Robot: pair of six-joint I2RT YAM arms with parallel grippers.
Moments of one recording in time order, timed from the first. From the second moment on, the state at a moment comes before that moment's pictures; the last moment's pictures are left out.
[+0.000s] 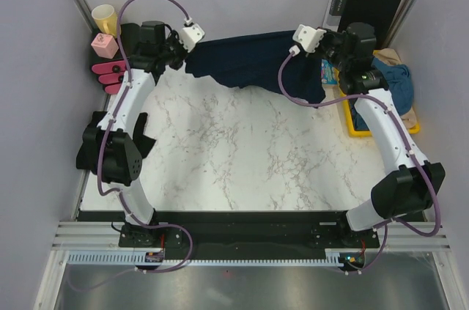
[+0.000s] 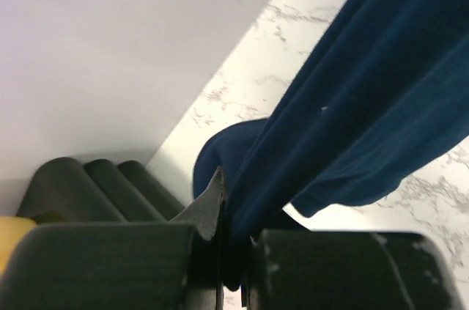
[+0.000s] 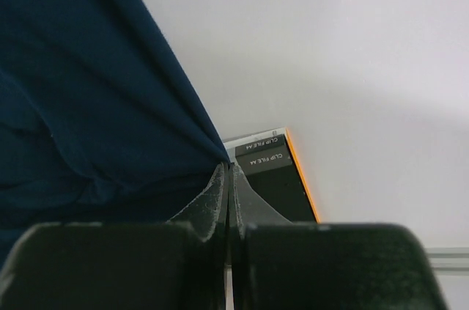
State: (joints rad) left arm -0.14 1.83 1.80 -0.42 0.27 0.74; right arm 0.17 1.51 1.55 -0.15 -0.25 -1.09
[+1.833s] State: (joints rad) left arm -0.16 1.83 1.29 -0.79 0.01 1.10; right arm 0.30 1.39 1.14 -0.48 -0.23 -1.09
